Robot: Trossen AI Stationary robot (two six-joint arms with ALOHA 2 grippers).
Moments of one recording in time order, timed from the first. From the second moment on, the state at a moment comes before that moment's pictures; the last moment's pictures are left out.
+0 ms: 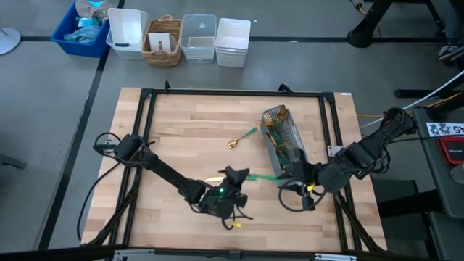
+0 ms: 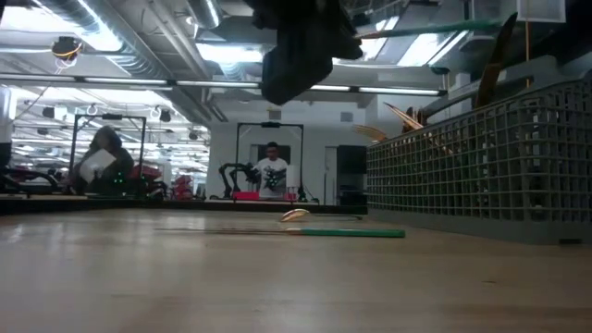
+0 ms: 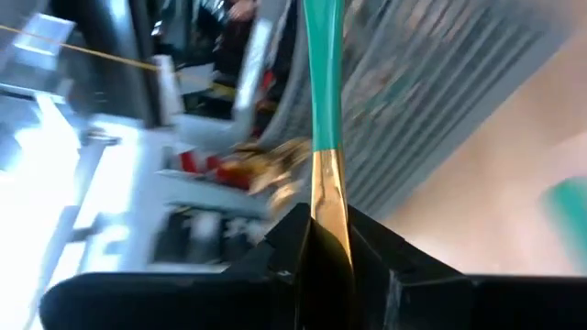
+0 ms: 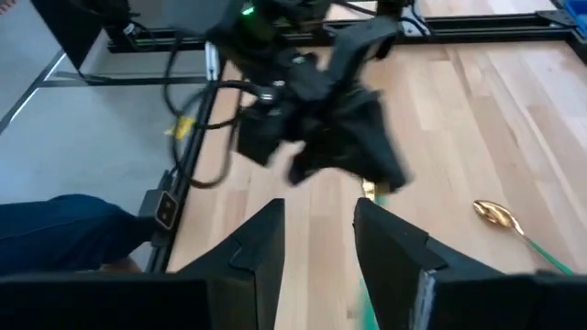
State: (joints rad) left arm -0.49 2.01 1.33 0.22 -1.23 0.87; right arm 0.64 1.22 1.28 -0.68 0.40 0.41
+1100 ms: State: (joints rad) left arm -0.13 2.01 1.47 0.23 -0.72 2.04; right arm 0.76 1.22 1.28 -0.68 0.40 0.40
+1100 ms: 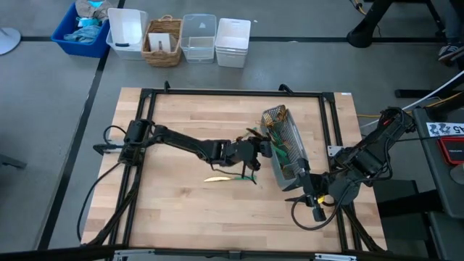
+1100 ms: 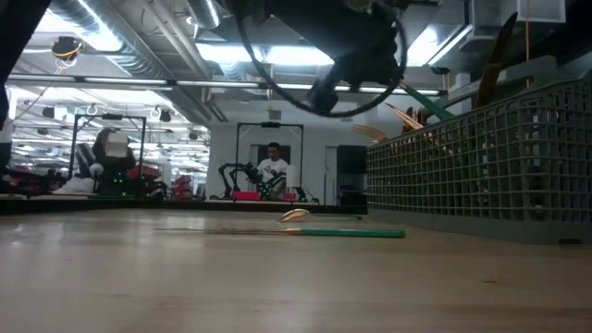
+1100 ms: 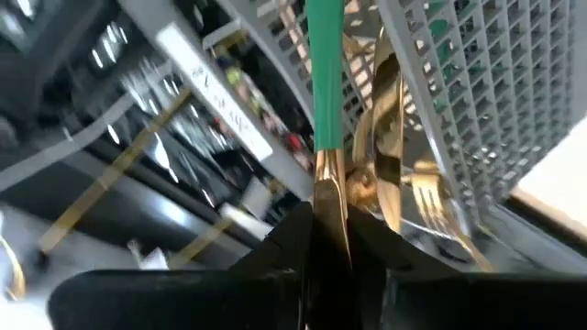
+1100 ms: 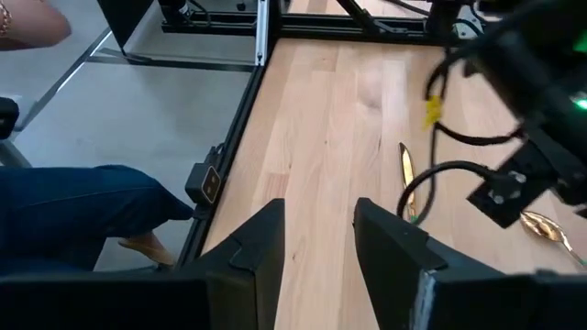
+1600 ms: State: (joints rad) left arm -0.07 2.01 1.47 0.23 -0.28 2.14; right arm 0.76 1.22 1.28 -0.68 0.40 0.39
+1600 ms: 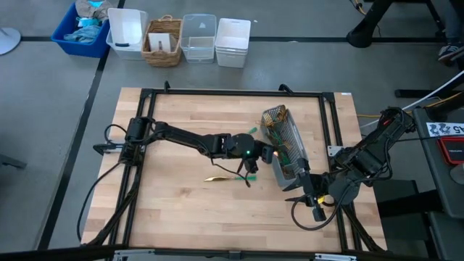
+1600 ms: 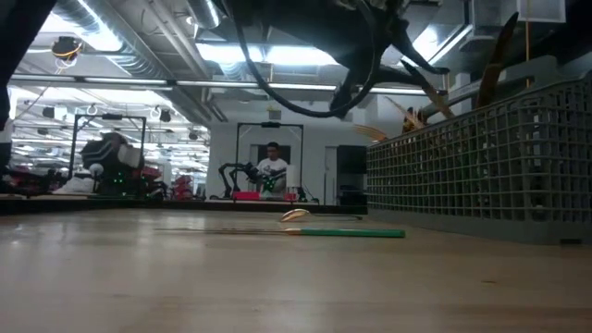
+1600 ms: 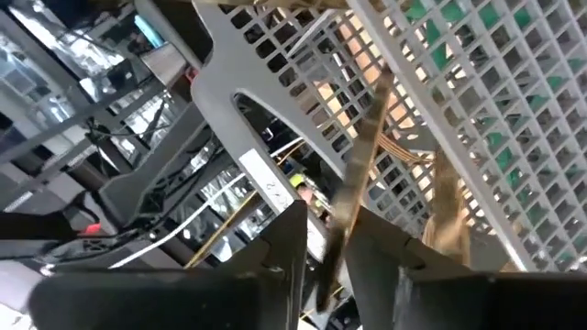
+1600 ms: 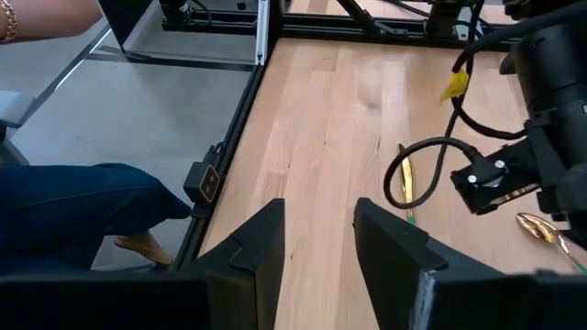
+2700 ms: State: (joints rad) left arm 0.08 1.73 1.43 -0.60 -0.25 0.26; right arm 0.76 1.21 1.28 -0.74 0.41 0.36
